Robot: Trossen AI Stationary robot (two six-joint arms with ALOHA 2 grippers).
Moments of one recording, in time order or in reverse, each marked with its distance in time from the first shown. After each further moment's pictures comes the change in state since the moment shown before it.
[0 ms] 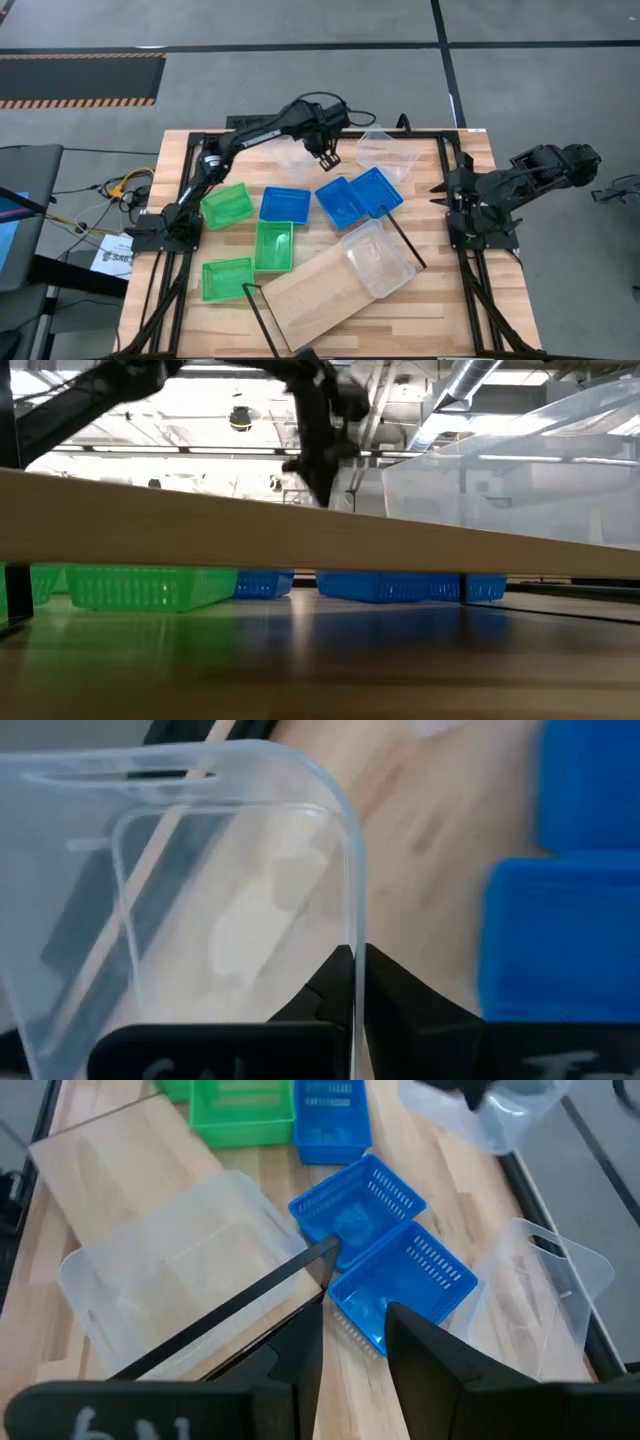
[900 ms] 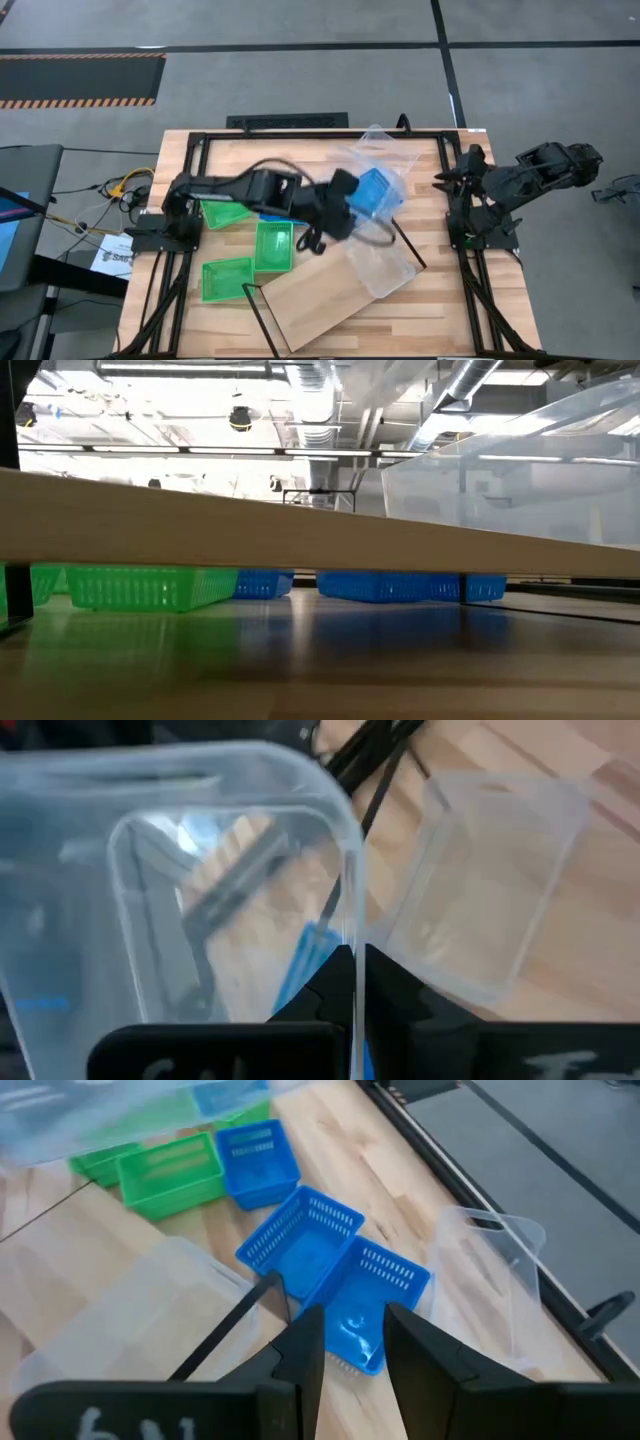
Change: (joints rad) left arm -0.598 -0.251 0.001 0.287 -0.085 0.787; right arm 0.000 -0.037 0.000 -0.029 0.166 0.242
